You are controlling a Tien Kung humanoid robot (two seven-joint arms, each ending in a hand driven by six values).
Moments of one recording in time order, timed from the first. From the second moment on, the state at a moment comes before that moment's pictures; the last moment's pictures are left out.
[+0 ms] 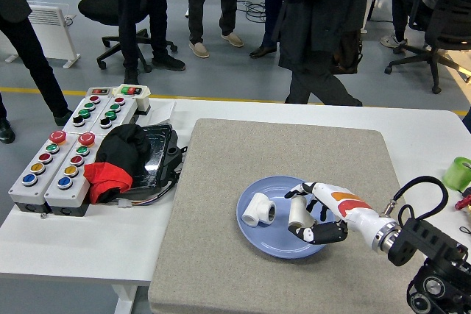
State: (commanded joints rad) left arm -0.24 0.04 -1.31 -0.18 1.61 0.03 0.38; right arm 0.51 -0.29 0.83 1.43 -1.78 0.04 -0.16
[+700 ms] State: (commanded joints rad) left arm -0.24 0.04 -1.31 -0.18 1.61 0.03 0.38; right arm 0.54 -0.28 0.74 1.36 -1.89 0.00 -0.18
